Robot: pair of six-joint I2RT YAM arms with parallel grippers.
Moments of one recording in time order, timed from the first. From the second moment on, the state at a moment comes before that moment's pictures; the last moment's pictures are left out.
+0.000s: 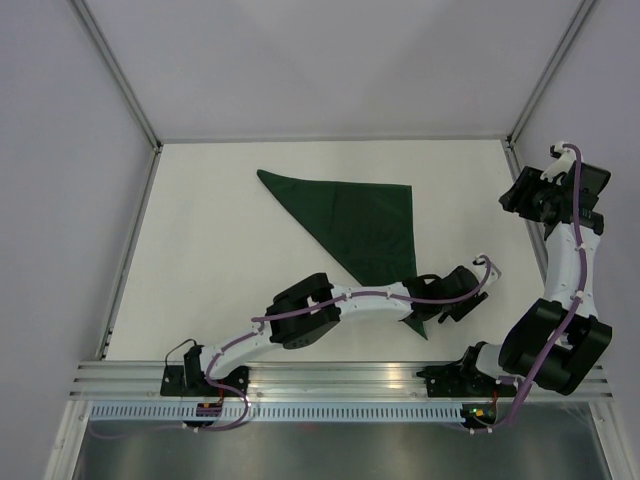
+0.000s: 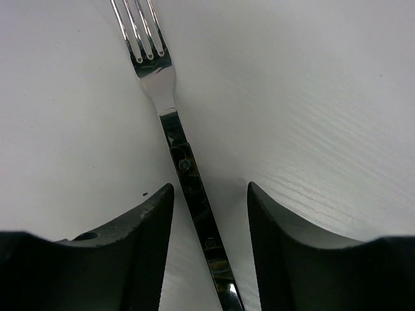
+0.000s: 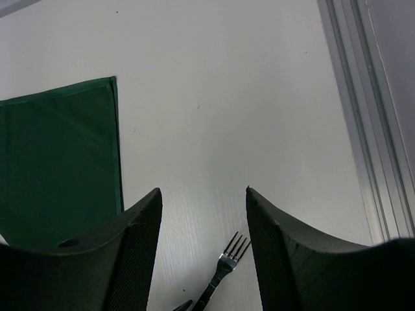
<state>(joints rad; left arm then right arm) -1.31 2.52 2.02 -0.12 -0.19 -0.18 -0.48 1.33 1.15 -0.47 -0.40 0.03</state>
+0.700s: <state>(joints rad) -1.31 2.55 2.10 -0.13 -0.21 -0.14 -0.48 1.32 1.15 -0.47 -0.44 0.03</state>
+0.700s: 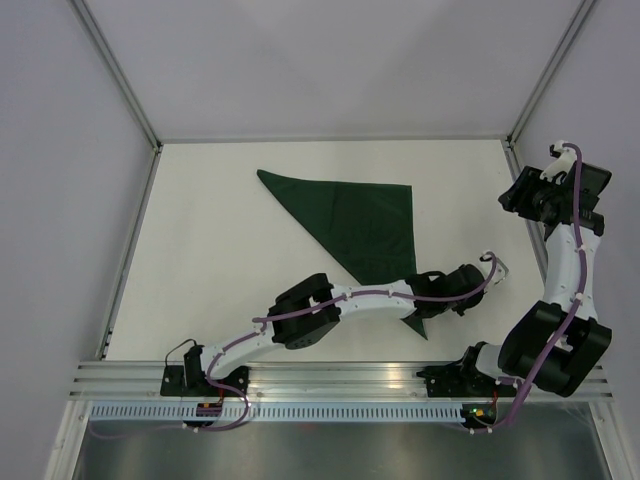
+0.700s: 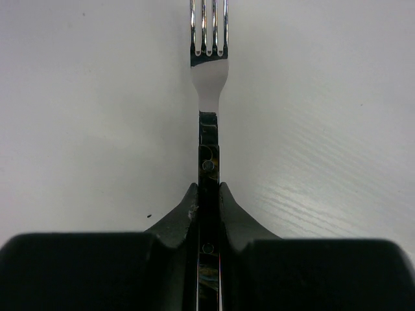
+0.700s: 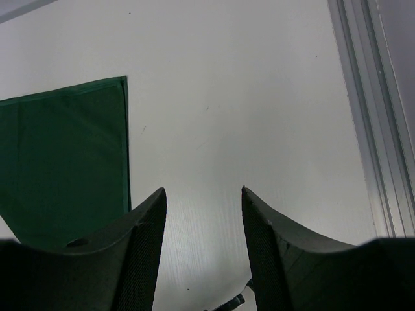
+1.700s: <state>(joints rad) -1.10 2.10 1.90 -0.63 -0.87 -1.00 -0.46 1.31 1.15 -0.47 -0.45 0.03</state>
